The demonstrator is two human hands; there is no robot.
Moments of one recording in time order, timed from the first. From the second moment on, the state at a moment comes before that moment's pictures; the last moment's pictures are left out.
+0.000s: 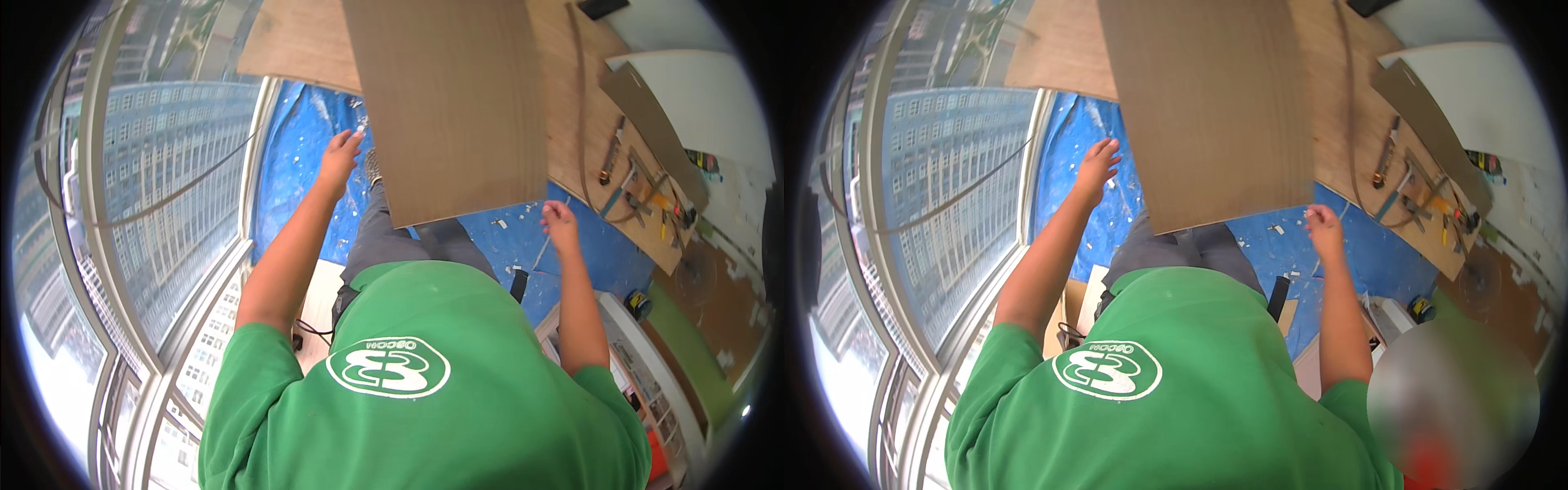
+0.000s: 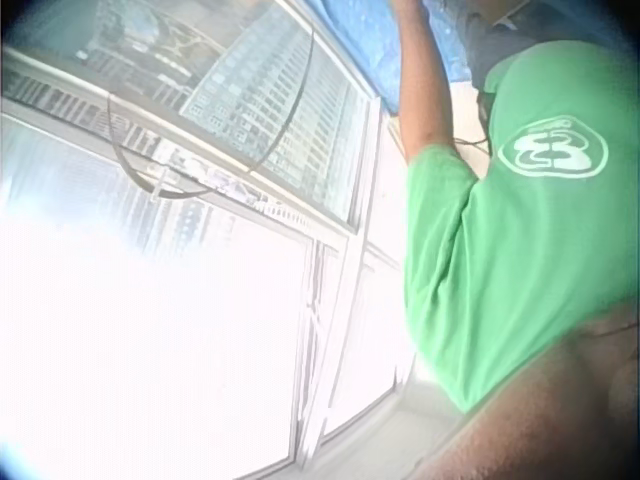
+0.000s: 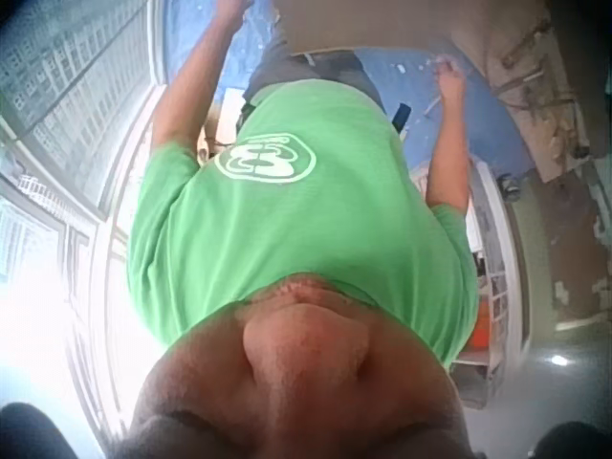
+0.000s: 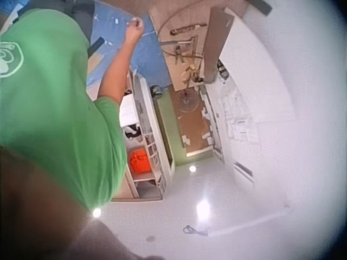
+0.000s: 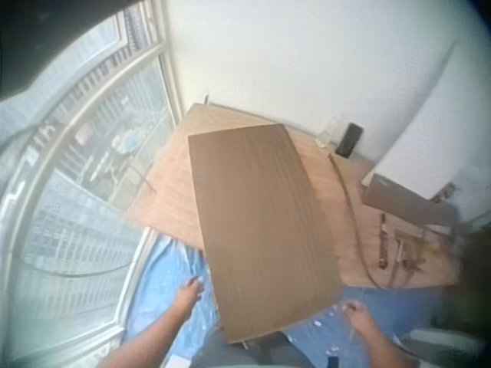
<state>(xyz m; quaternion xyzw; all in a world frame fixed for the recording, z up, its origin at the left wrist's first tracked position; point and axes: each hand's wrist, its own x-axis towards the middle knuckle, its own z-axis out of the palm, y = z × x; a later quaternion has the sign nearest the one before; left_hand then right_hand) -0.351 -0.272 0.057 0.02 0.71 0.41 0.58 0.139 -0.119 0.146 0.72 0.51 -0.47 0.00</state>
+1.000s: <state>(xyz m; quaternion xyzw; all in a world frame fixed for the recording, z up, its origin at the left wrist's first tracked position) -0.355 -0.143 0.128 -0.06 0.55 0.54 0.63 0.130 0.031 0.114 0.63 0.59 -0.50 -0.03</state>
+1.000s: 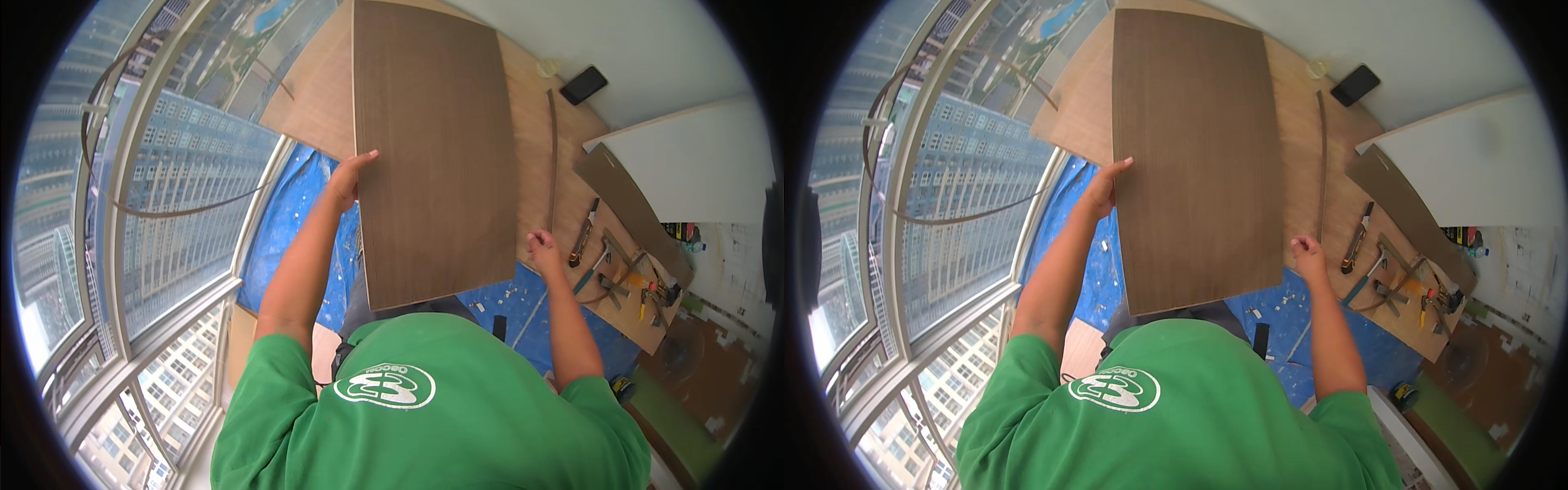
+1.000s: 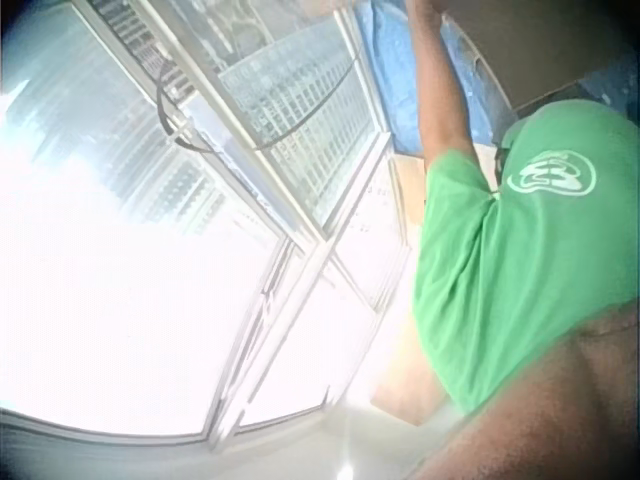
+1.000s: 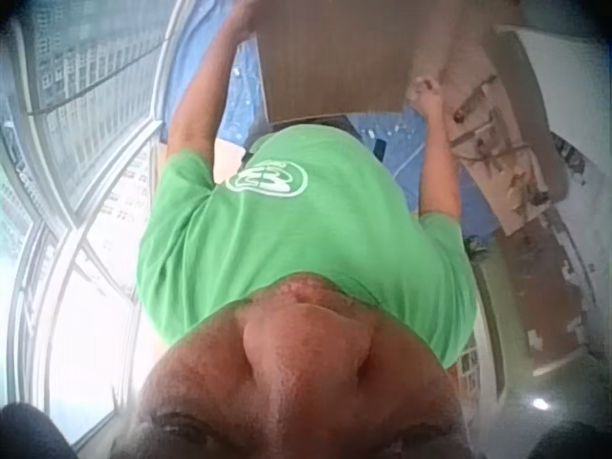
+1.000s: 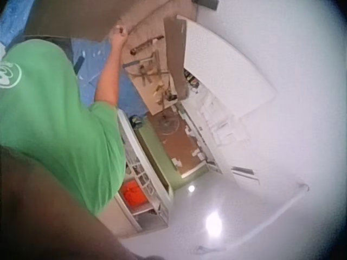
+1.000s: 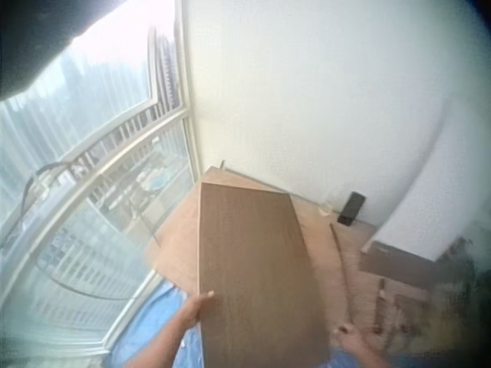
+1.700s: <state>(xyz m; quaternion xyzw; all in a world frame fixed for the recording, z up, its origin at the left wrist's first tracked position) -0.310 -0.096 0.235 0.02 0.60 0.62 0.51 0.156 0.014 0.108 0.60 0.59 -0.53 -0.05</state>
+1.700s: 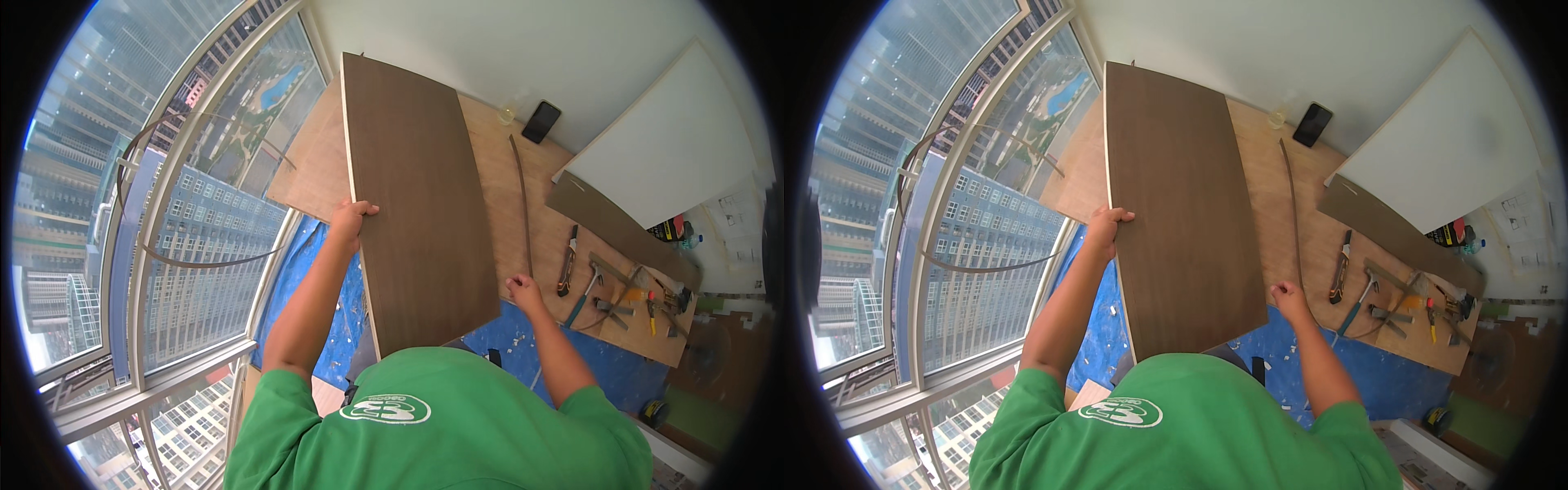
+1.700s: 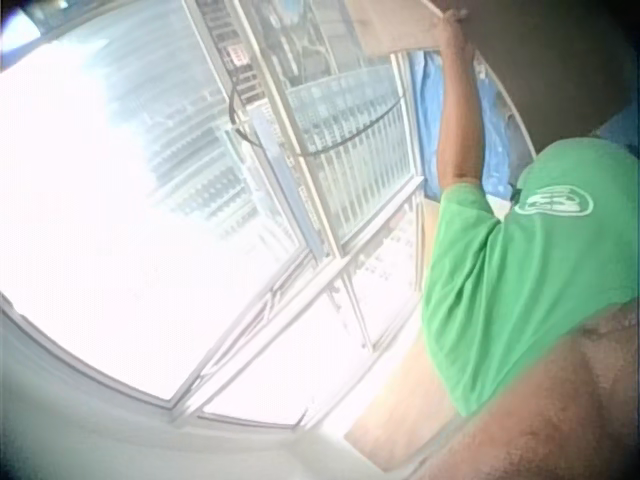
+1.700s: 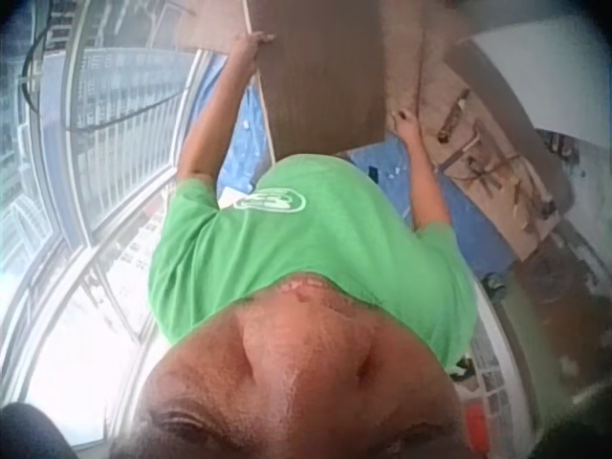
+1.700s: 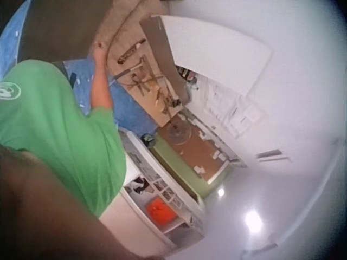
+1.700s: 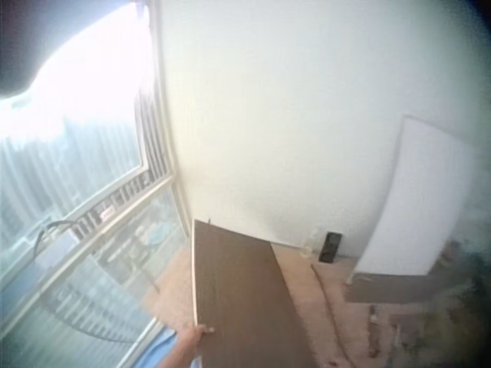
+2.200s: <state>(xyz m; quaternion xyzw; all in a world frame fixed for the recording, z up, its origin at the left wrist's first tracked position) -0.273 -0.188 0.438 0.22 0.60 0.68 0.35 -0.081 0.194 0.264 0.43 0.59 -0.65 -0.22</state>
